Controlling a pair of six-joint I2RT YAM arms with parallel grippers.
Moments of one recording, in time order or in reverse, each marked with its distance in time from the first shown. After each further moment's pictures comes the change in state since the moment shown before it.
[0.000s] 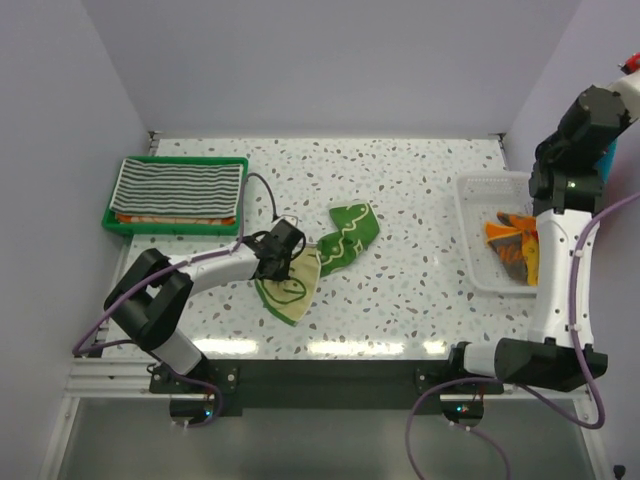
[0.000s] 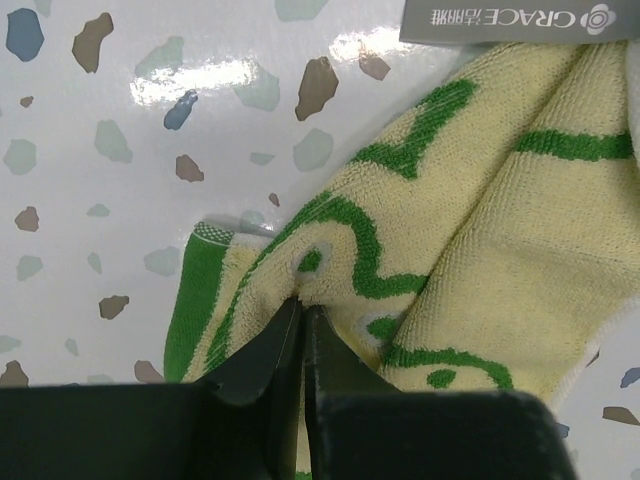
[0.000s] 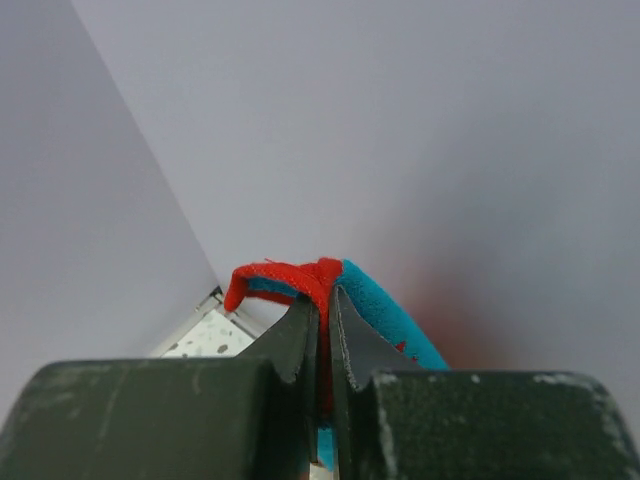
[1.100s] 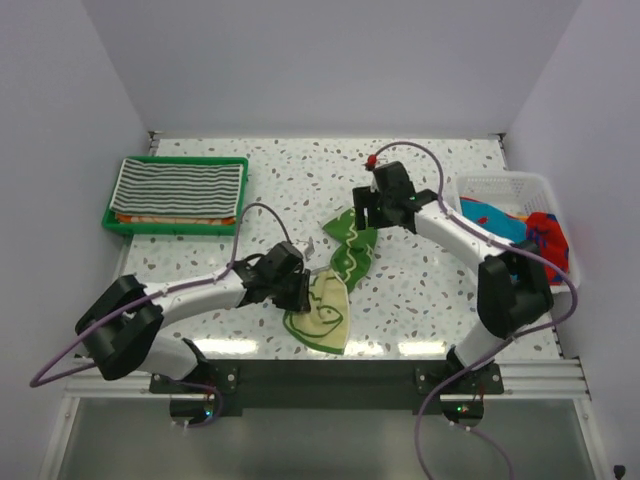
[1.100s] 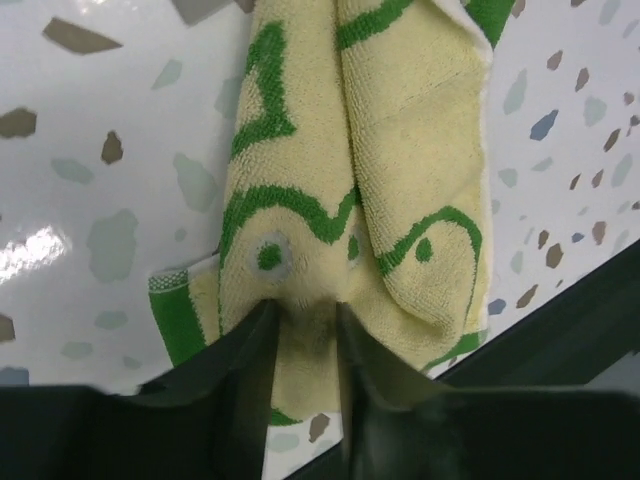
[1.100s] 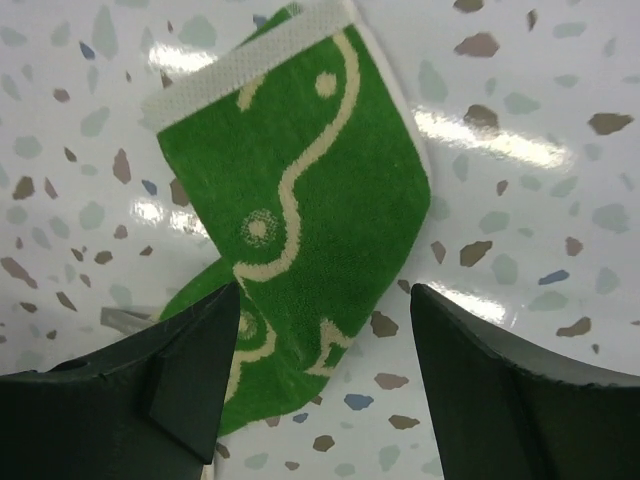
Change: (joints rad) left arm -0.126 -0.182 -0.166 0.108 0.427 -0.146; right arm 0.634 0.297 -0.487 -0.128 -0.686 0.206
